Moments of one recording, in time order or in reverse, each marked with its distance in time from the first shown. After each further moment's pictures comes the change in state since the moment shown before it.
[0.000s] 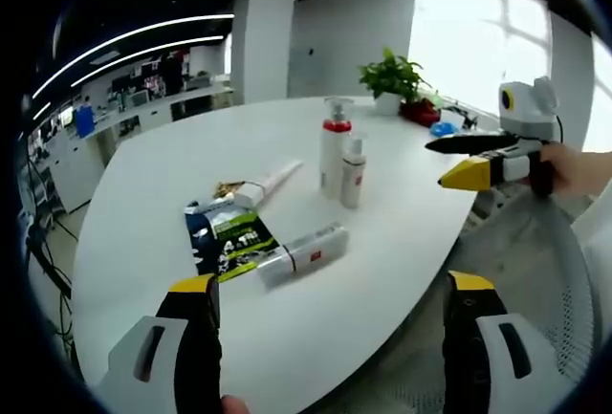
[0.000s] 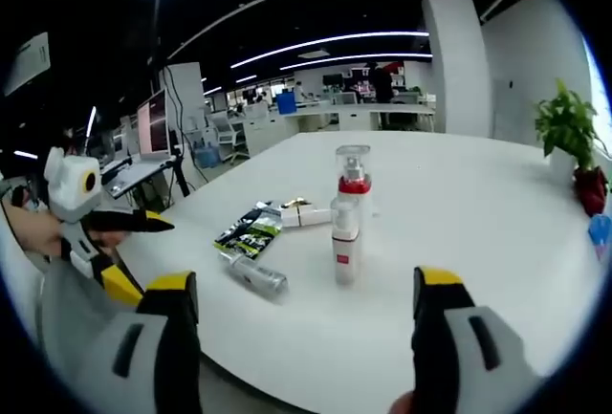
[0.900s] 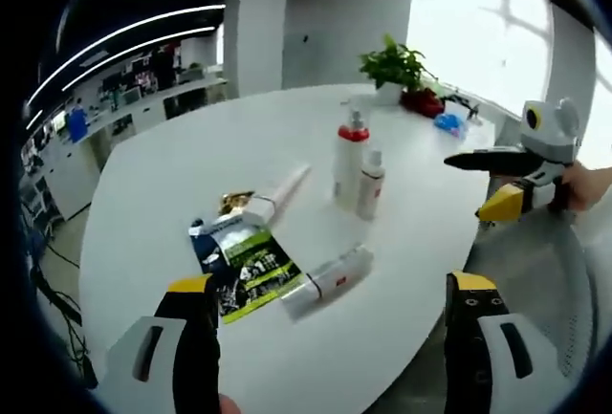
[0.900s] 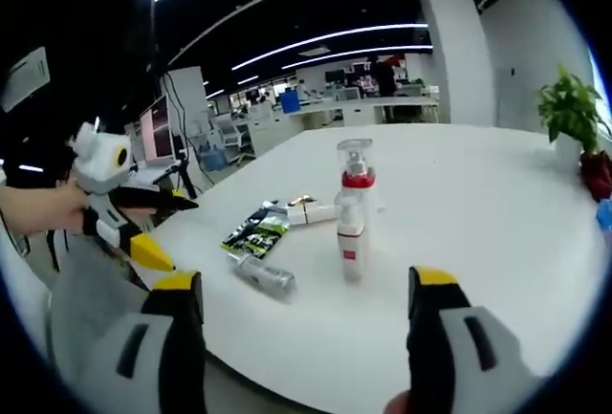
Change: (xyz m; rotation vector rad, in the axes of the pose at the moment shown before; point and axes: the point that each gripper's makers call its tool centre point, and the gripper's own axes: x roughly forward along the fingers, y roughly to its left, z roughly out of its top) left arm 0.028 0.030 0.040 0.034 0.078 -0.021; right arm 0.001 -0.002 -0.003 0.065 0.005 0.034
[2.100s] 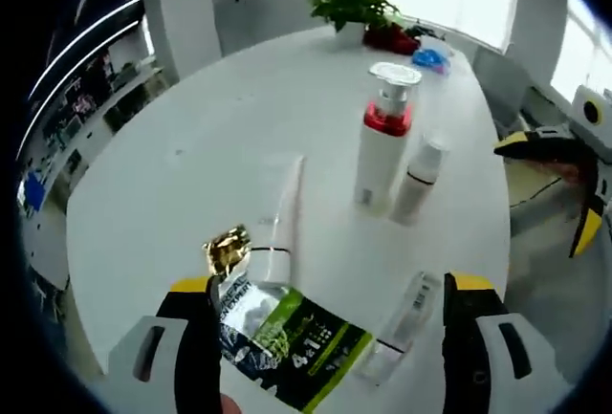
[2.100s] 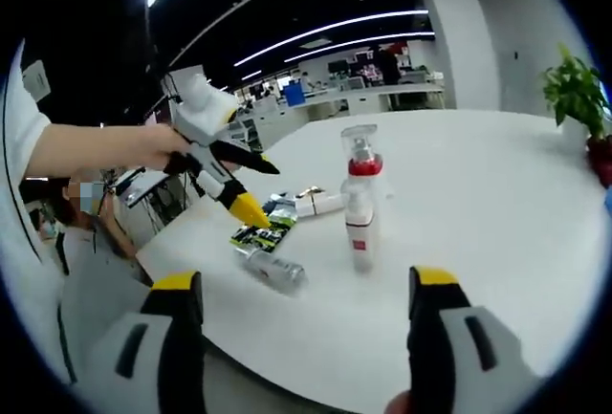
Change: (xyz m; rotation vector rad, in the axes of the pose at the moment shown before) left arm 0.110 0.036 0.043 0.256 0.283 -0.151; right arm 0.004 0.003 -0.010 0.045 0.041 0.042
